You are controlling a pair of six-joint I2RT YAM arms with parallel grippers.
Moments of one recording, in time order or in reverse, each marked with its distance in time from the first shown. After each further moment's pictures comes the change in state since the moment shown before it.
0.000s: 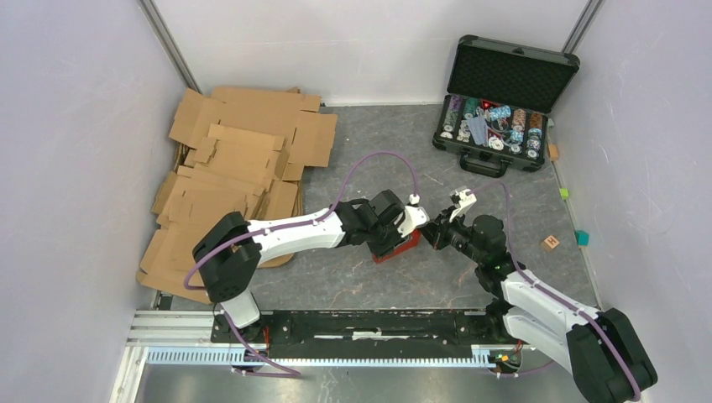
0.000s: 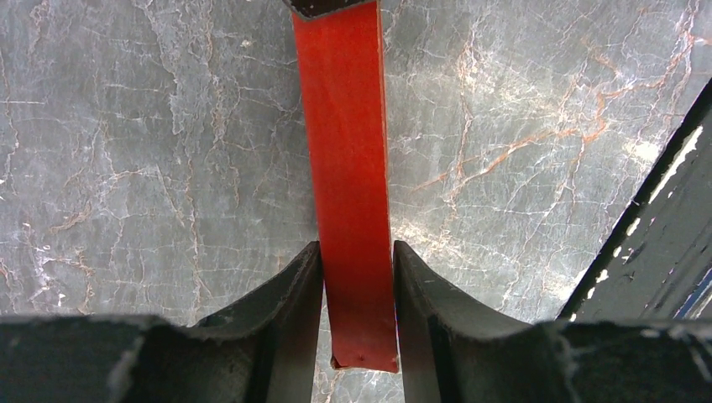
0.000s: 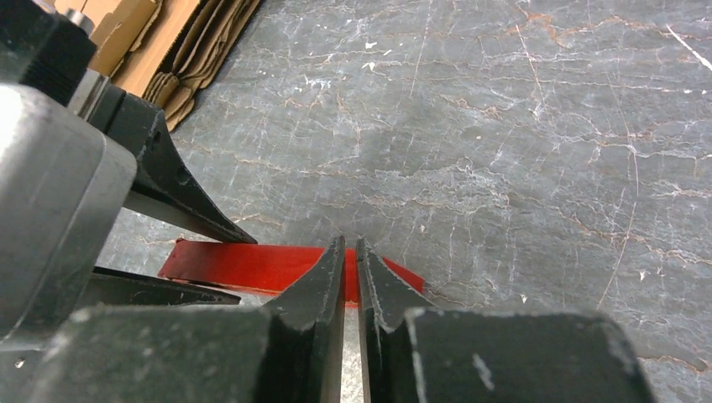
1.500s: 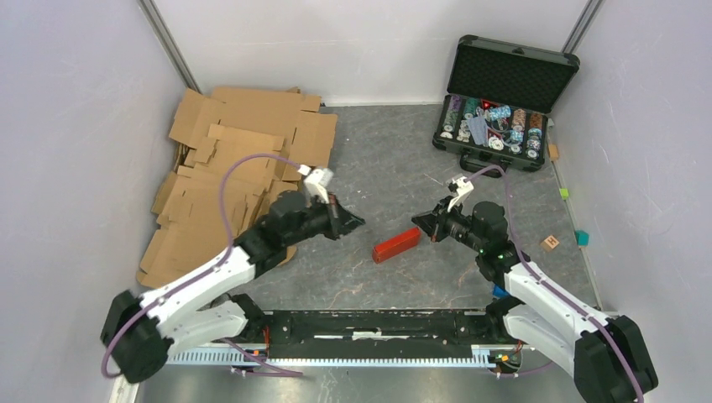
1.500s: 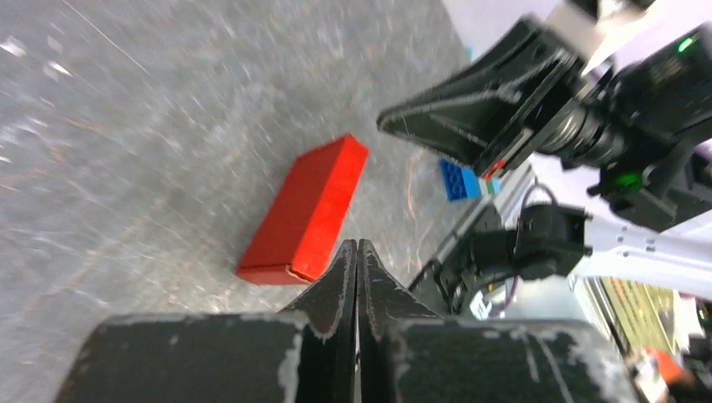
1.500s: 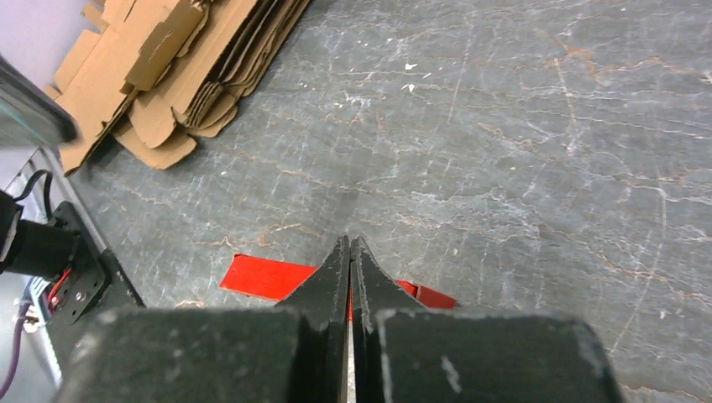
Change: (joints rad) left arm 0.310 -0.777 -0.550 0.477 0.128 -0.787; right arm -0.001 -0.030 0.158 -0.195 -0.057 -0.003
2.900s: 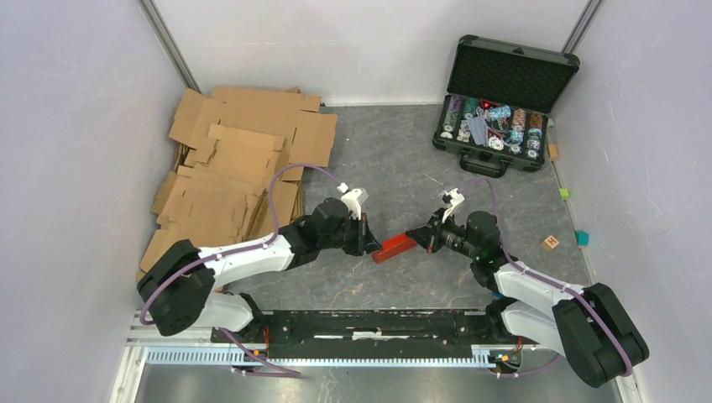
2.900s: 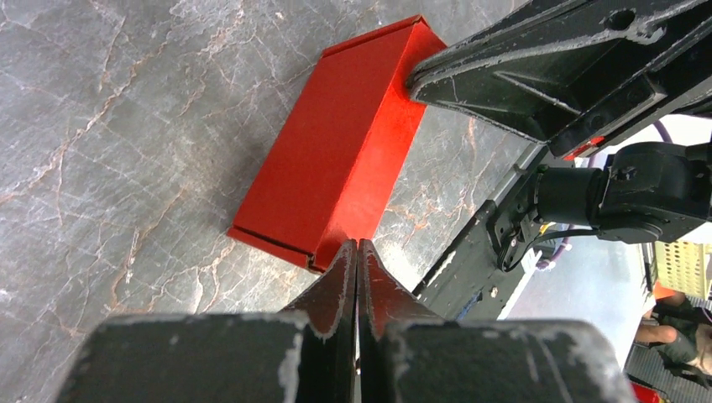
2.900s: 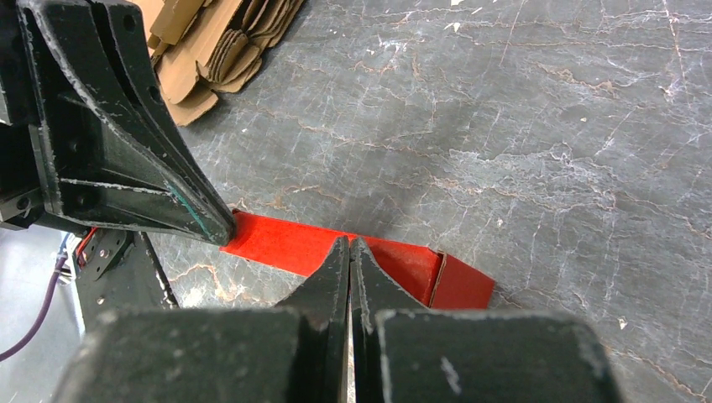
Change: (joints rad) left arm -0.148 0.422 0.042 0.056 0.010 -0.021; right arm 0.000 0.186 -0.142 0.309 -0.127 0.059
